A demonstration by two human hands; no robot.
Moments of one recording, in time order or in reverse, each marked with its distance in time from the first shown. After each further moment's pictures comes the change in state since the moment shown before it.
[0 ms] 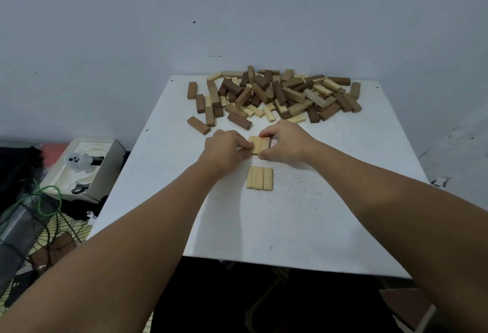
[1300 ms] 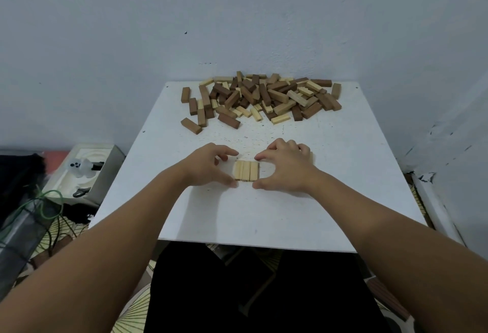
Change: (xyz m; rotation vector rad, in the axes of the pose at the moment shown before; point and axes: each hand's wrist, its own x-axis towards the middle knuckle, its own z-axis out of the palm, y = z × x) left_hand -0.060 0.018 -0.034 -0.162 -0.310 -0.133; right_hand -0.089 0.011 0.011 -0.314 0.046 -0.101
